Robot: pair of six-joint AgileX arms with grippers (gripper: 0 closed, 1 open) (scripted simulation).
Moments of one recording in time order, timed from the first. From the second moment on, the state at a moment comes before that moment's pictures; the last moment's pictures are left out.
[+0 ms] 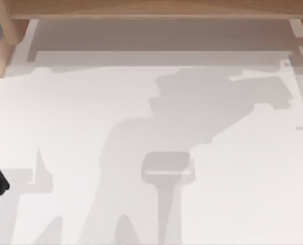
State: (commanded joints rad) left arm 0.00 0.00 0.00 0.00 0.00 0.00; right arm -0.19 2.09 2.04 -1.10 -0.22 -0.23
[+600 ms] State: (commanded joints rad) left arm 0.00 0.00 0.00 0.00 0.00 0.00; right arm 0.36 2.06 1.49 -0.25 -0.34 0.02
